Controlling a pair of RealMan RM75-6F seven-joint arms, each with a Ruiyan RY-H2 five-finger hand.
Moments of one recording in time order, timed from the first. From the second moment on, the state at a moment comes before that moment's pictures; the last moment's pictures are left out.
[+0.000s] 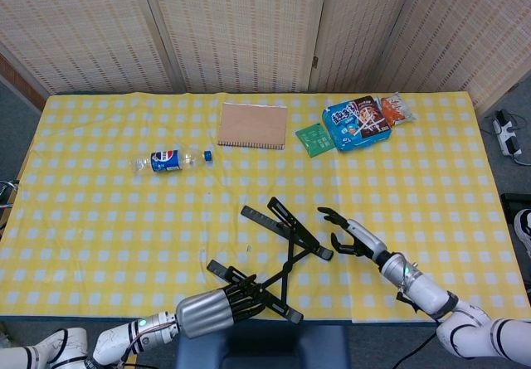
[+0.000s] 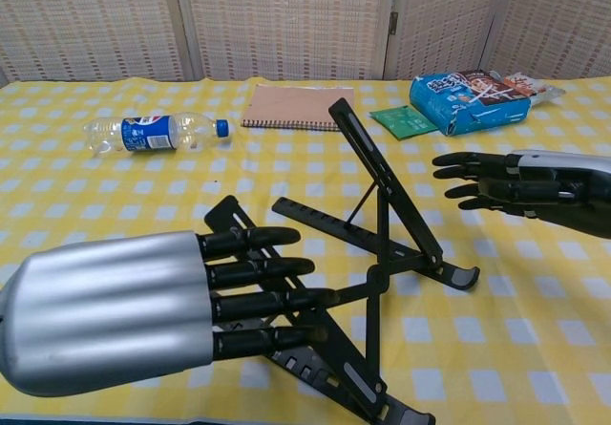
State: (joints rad) left arm -0.61 -1.43 0.04 -1.63 2.15 0.95 0.68; right arm 0.64 -1.33 -0.04 -1.46 -1.54 0.83 1.15
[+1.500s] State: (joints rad) left arm -0.53 -1.31 -0.05 -1.56 1.89 1.05 0.92; right arm 0.64 -1.39 -0.11 -1.52 -1.64 0.94 1.16
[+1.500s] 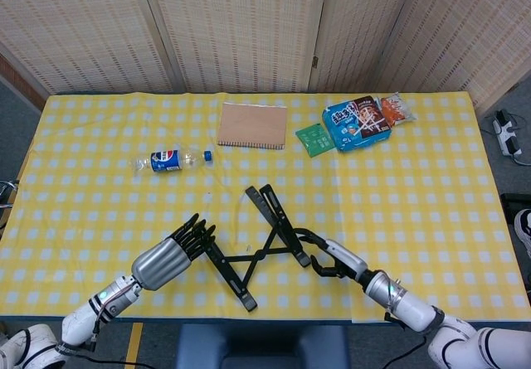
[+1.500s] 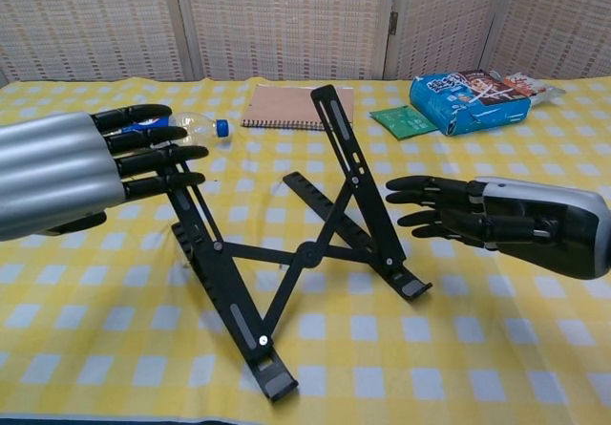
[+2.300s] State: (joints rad) left arm -0.50 -1.28 -0.01 -1.59 1.90 1.18 0.87; right arm 0.64 -1.34 -0.10 -1.56 -1.60 0.96 1.06
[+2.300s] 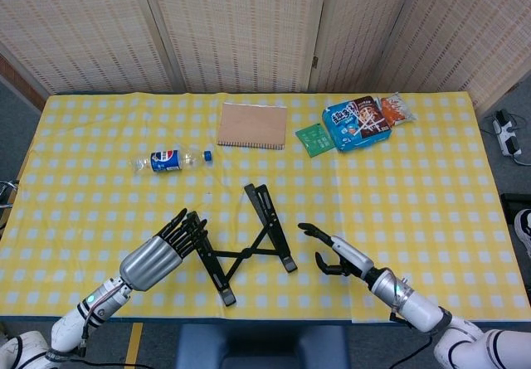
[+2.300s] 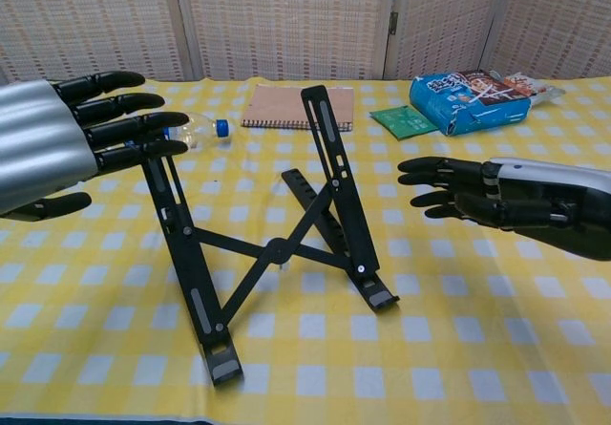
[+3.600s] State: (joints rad) left arm -0.50 -1.32 -0.01 -1.46 1.81 1.14 0.89; right arm 0.69 -1.52 -0.16 -1.49 -1.71 0.96 1.09
